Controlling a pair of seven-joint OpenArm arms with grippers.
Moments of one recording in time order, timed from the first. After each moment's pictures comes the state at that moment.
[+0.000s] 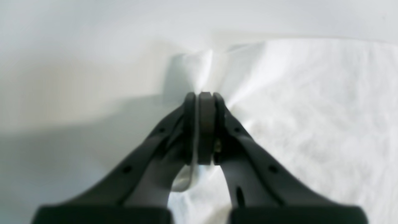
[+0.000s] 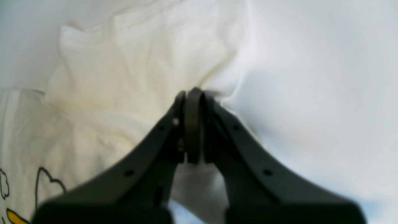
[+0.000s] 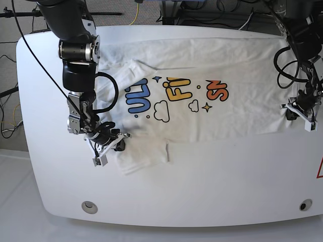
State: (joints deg) left arm -13.0 -26.1 -29.8 50.7 -14.0 -37.2 32.9; right arm 29.3 8.0 6.4 39.8 15.6 27.8 -28.9
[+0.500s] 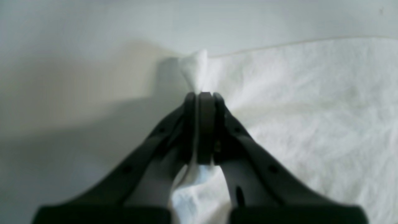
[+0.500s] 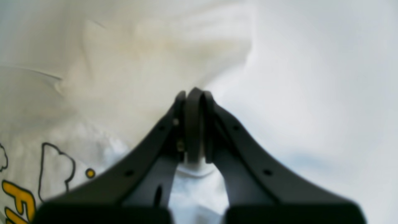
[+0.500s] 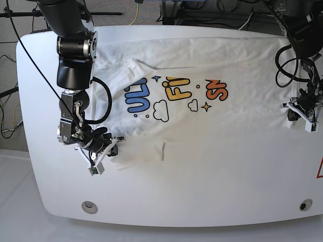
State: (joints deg) left arm -11.7 -26.3 -29.4 54.6 -13.6 -38.1 33.4; right arm 27.5 9.4 6.5 57.3 15.6 28.0 -45.6
